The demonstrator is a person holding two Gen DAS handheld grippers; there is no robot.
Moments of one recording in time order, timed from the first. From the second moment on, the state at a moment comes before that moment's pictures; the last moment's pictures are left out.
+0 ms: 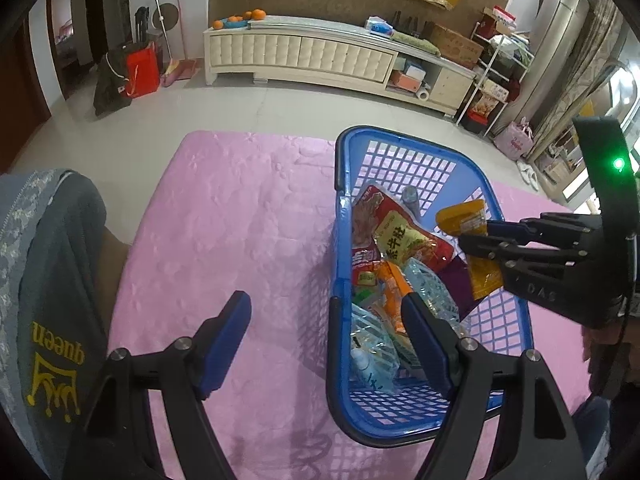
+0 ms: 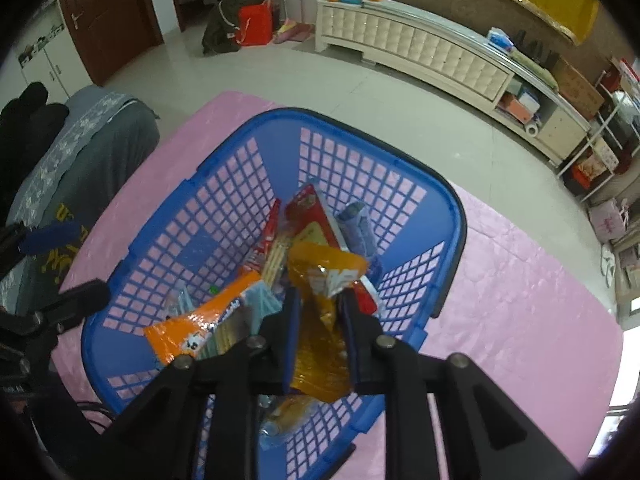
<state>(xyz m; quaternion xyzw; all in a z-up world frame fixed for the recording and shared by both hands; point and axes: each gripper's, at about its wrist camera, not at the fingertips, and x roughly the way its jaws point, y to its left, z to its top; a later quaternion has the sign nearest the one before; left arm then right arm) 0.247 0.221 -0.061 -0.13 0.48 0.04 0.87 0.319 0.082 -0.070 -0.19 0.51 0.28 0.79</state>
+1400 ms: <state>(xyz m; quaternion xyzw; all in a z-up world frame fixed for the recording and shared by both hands) 0.059 0.046 0.026 -0.06 0.20 0.05 0.98 0.079 -0.117 0.035 -0.09 0.21 0.20 0.95</state>
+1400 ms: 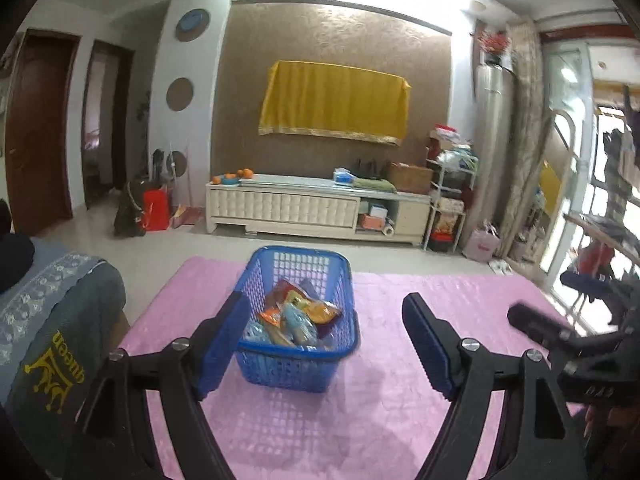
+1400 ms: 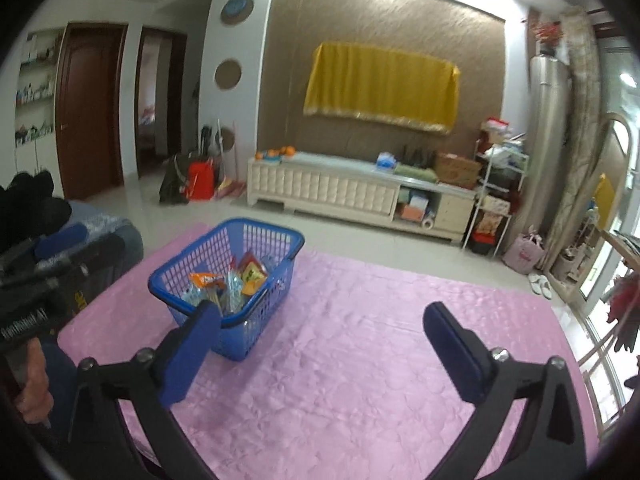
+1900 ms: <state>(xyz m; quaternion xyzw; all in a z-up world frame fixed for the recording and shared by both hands) -0.006 0.022 0.018 -0.04 0.17 0.06 0.98 0.010 -0.142 0.024 -0.05 0.19 0.15 0.97</state>
